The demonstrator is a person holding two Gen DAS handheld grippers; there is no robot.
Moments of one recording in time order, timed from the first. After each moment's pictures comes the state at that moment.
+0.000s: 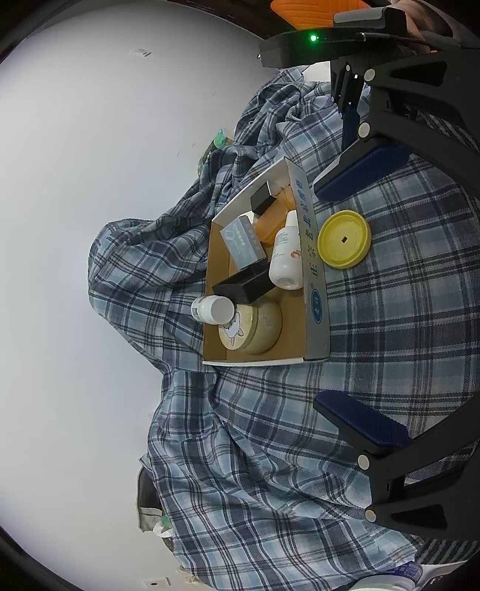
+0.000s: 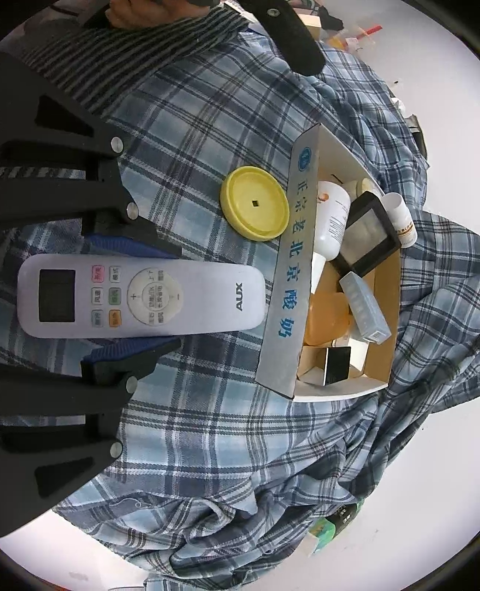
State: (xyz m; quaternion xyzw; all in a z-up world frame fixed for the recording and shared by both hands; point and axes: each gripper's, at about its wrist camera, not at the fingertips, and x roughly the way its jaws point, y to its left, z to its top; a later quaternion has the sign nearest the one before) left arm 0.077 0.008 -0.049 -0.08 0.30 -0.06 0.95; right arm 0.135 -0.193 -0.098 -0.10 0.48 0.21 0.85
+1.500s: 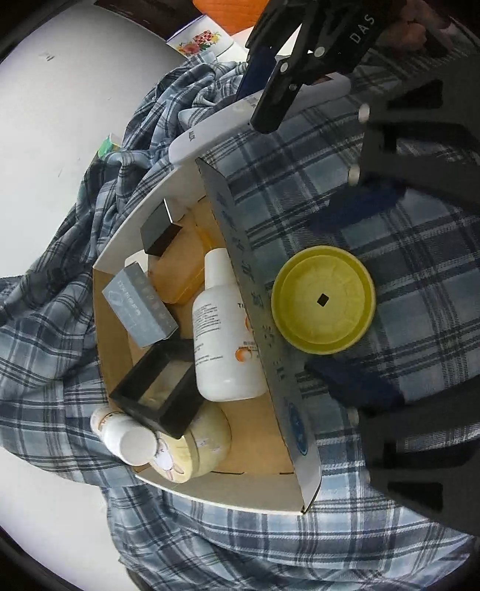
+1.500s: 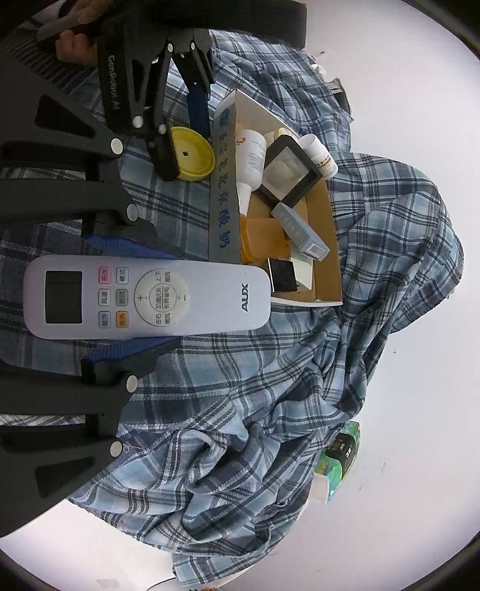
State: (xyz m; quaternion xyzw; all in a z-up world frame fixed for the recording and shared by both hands) left arm 0.157 -0.071 -0.100 0.01 0.48 -0.13 0.87; right arm 0.145 -0.244 -0.082 -0.01 0.41 0.14 0.90
